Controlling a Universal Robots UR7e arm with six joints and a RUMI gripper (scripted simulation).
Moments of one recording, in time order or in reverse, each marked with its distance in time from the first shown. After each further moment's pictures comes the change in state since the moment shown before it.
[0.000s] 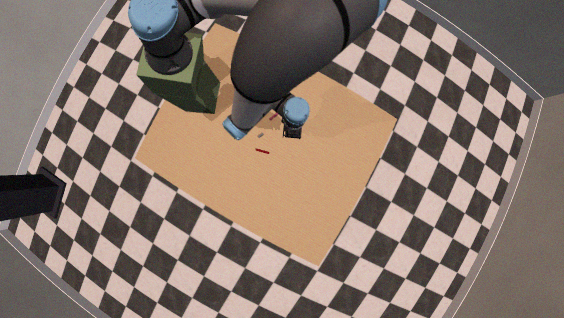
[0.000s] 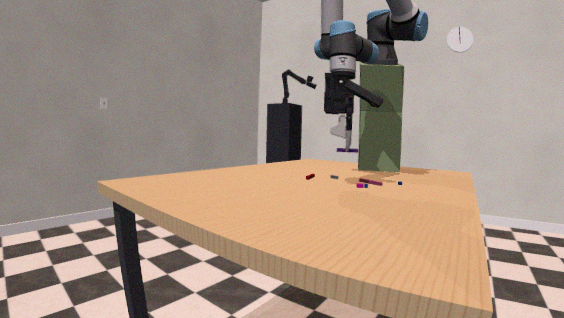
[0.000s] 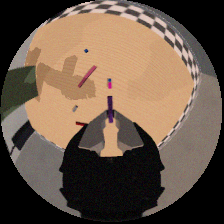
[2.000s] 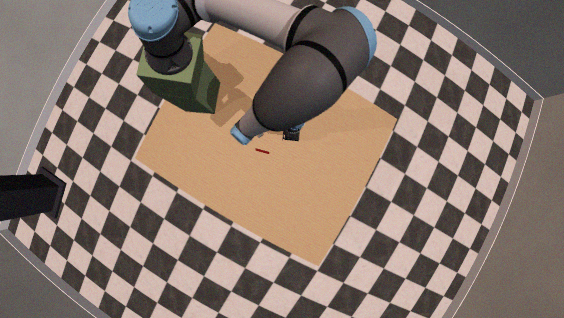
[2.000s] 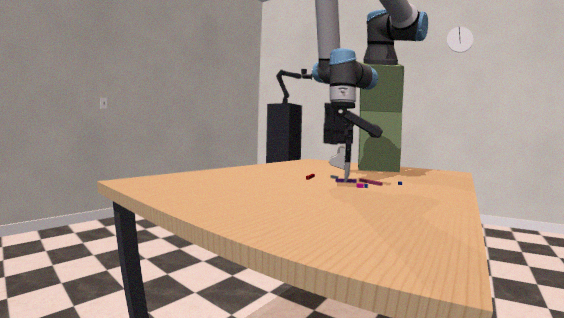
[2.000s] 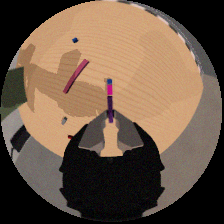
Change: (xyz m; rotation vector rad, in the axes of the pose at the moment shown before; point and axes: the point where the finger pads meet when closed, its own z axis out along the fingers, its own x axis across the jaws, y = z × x) arm 0.000 0.000 0.086 0.001 0.000 -0.001
